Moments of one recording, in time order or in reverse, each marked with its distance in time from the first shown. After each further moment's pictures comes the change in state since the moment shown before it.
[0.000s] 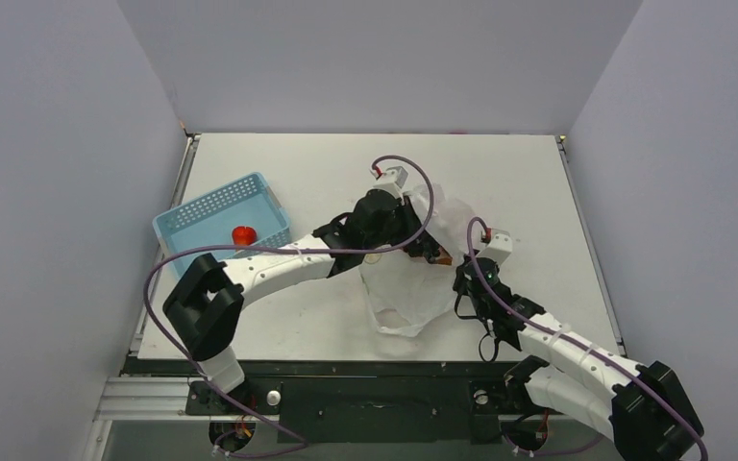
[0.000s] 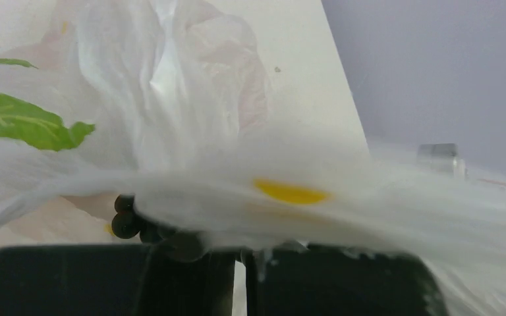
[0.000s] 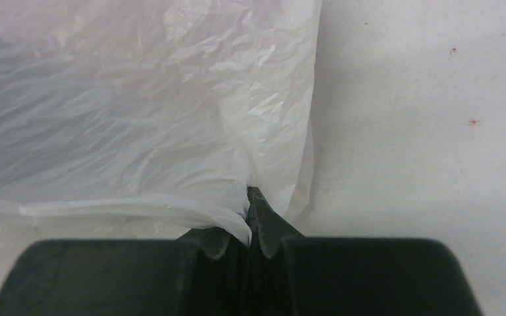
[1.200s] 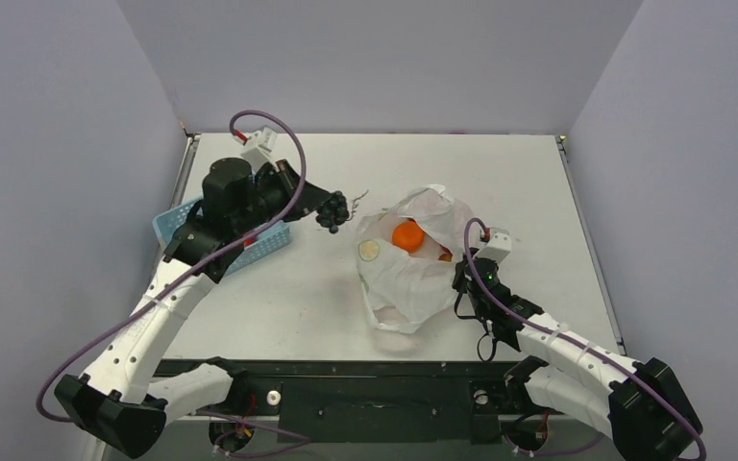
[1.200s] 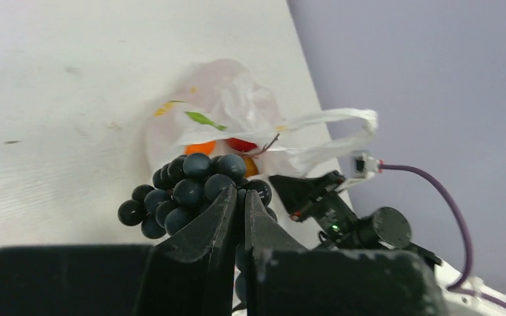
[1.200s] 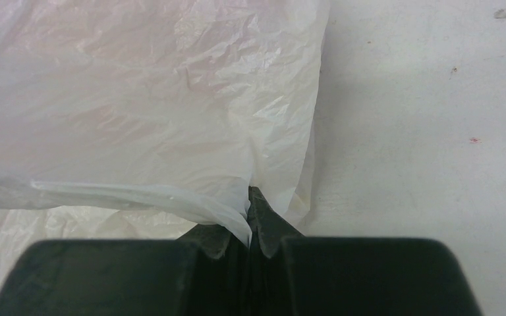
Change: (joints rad) left arm 0.394 -0.612 -0.015 -0.451 0.261 0.050; right arm 0.000 0.004 -0.022 0.089 0.011 -0.035
